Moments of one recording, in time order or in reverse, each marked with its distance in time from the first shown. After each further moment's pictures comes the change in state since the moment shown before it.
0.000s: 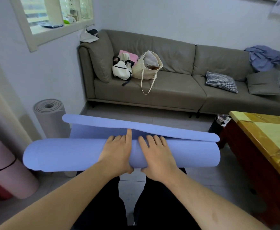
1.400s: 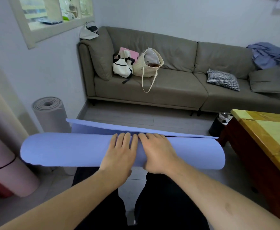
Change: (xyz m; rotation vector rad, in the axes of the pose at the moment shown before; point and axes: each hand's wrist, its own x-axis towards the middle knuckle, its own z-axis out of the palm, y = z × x) left_hand -0.020 0.012 0.004 0.160 0.026 0.053; right_hand 0.016 0.001 -0.024 0.089 -0.103 -0.027
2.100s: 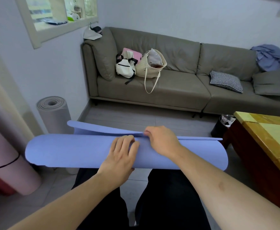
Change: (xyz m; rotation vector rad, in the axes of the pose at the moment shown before) left_hand -0.014 -0.007 0.026 -0.192 0.300 0.123; right_hand 0.037 0.025 -0.013 0.286 -0.012 0.204
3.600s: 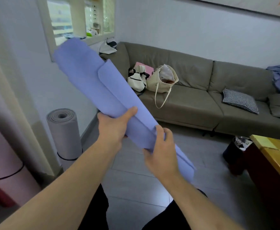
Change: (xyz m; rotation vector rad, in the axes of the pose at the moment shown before) left_hand 0.125 -0.082 -0.079 -1.577 0.532 -1.202; right_hand 0.033 -0.032 0.031 0.286 0.452 -0.005
